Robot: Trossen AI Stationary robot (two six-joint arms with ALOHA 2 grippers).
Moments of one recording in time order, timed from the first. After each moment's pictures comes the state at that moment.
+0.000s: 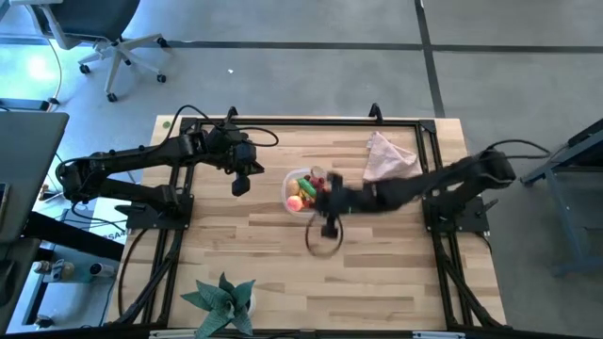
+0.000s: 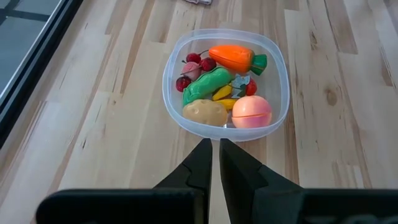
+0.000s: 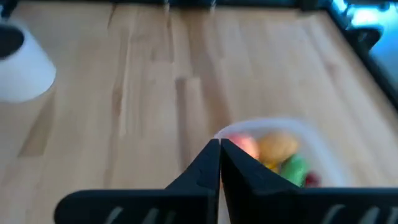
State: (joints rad) left arm 0.51 1.11 0.82 -0.50 0.22 0.17; right arm 0.19 1.56 1.15 -0.25 0.28 0.09
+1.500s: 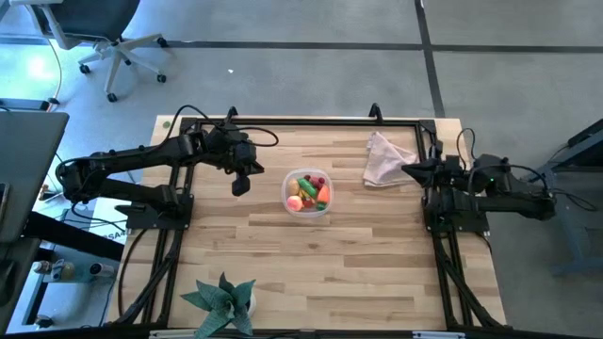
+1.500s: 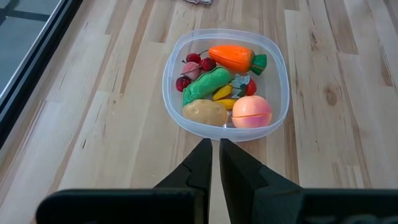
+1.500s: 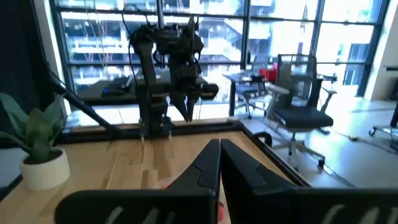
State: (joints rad) left arm 0.51 1.11 0.82 -0.50 0.22 0.17; right arm -0.05 0.10 0.46 -0.30 0.15 -0.03
